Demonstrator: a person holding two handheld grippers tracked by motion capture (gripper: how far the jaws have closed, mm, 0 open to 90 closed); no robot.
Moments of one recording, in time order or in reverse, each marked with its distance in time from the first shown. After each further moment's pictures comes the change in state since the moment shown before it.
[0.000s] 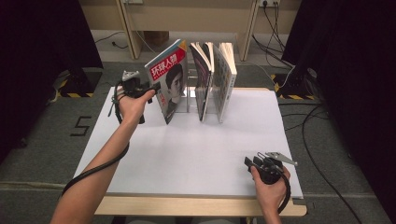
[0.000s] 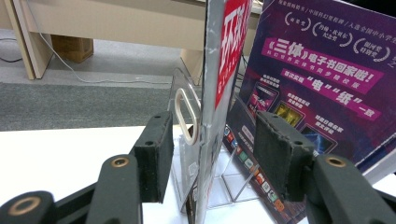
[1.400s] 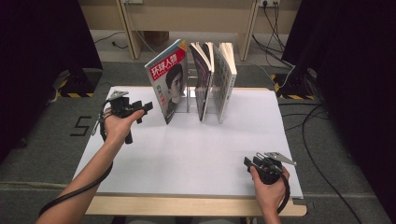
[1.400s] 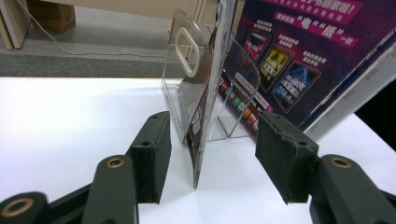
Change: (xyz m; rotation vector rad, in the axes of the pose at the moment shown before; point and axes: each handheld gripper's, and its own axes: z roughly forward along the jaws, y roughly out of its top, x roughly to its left) left arm 0.021 -0.044 -0.048 0.094 -0.058 -0.013; right arm 0.001 0.000 0.001 -0.003 -0.005 -0.016
